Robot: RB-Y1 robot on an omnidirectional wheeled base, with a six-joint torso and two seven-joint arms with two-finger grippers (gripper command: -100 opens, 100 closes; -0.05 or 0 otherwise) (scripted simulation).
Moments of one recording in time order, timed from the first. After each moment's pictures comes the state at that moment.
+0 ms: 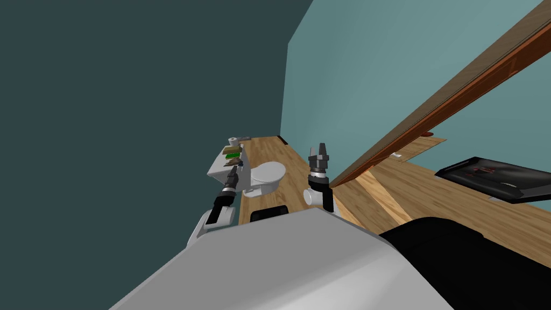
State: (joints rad) left arm 0.39 0.12 -0.10 -1.93 -0.10 -0.10 -0.05; right arm 0.46 0.02 -0.01 -2.28 -0.08 -0.50 0.17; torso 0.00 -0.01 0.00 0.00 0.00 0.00
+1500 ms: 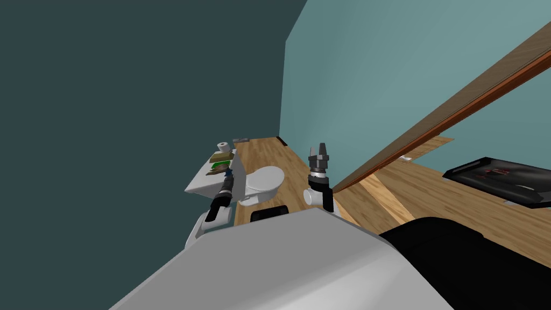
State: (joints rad) left arm 0.37 0.08 0.01 -1.83 -0.12 0.03 -0.13; right arm 0.46 0.02 -0.01 -2.28 -0.08 -0.50 0.17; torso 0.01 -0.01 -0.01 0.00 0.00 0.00
